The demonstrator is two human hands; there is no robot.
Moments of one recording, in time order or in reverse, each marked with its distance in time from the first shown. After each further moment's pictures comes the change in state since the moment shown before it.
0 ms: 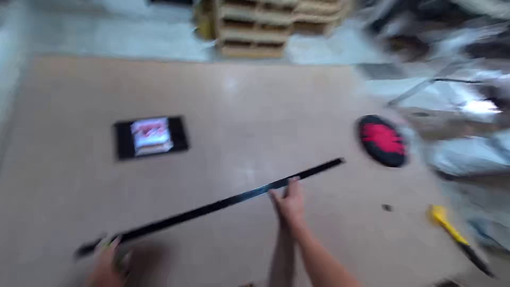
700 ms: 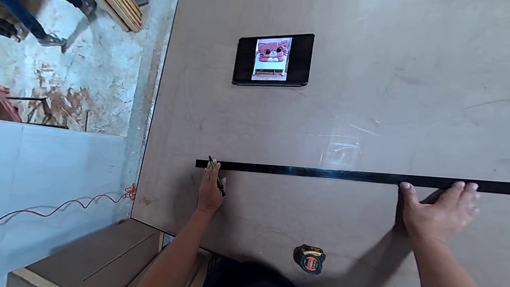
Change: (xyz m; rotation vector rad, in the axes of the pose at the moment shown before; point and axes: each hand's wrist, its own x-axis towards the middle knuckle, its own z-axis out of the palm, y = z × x) left_hand -0.036 -0.041 0.047 0.033 0.211 -0.039; right_hand -0.019 0.056 0.036 -0.080 0.081 -0.072
